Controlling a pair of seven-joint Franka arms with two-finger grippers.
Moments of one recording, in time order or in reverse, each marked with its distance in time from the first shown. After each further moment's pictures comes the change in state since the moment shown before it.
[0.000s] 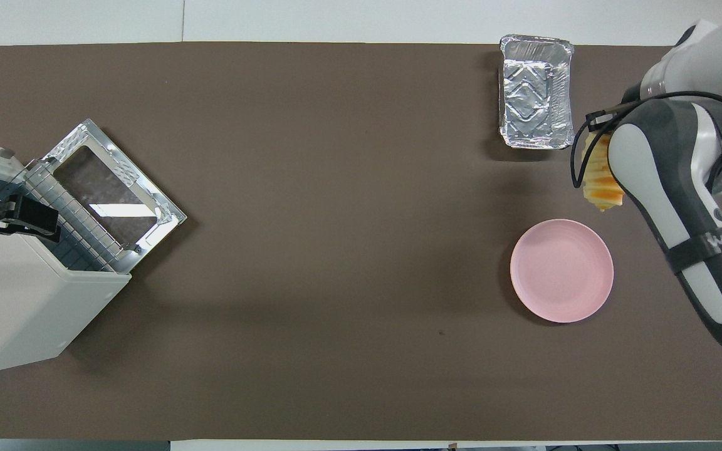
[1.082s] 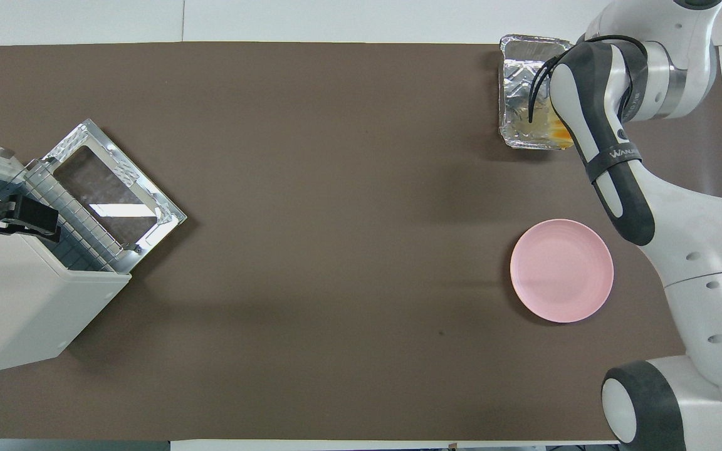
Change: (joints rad) left arm 0.000 0.000 0.000 0.000 0.000 0.000 0.000; right arm 0.009 0.488 -0.007 0.562 0.000 0.010 0.000
